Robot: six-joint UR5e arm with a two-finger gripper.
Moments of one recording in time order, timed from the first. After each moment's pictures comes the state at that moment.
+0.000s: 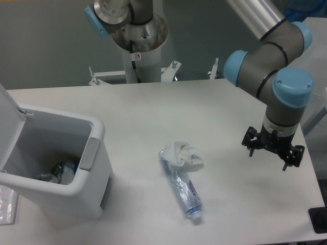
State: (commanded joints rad) arm 2.72 -2.11 -1.36 -1.05 1.54 1.26
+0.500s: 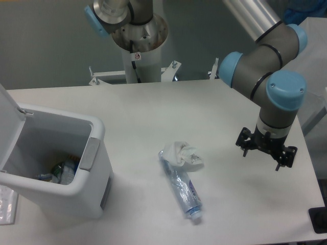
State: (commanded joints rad) arm 2.68 -2.09 -1.40 -1.05 1.53 1.23
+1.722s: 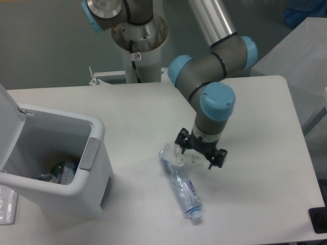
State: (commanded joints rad) arm 2.54 -1.98 -1.67 -1.02 1.38 1.08
